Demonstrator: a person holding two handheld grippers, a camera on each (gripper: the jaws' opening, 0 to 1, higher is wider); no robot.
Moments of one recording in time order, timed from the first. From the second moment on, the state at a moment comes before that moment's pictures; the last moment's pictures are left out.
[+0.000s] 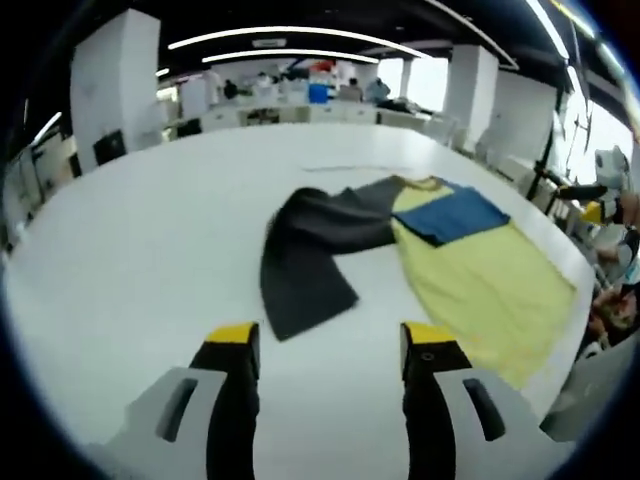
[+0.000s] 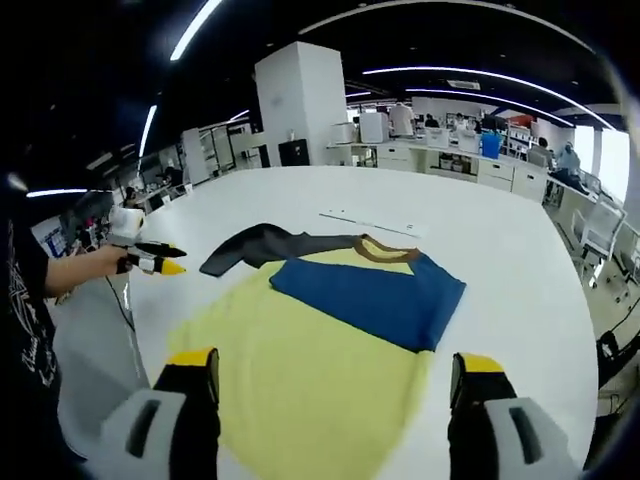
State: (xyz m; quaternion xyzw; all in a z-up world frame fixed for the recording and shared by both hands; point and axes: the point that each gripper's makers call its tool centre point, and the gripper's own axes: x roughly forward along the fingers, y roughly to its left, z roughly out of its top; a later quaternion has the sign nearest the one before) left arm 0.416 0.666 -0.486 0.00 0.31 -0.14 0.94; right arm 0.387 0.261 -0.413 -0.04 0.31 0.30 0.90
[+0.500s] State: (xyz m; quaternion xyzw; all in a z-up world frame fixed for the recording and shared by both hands) left arm 0.437 0.687 -0.517 -0.02 0.33 -0.06 0.94; right arm 0.377 0.250 -0.418 -0.04 0.31 0.27 0.91
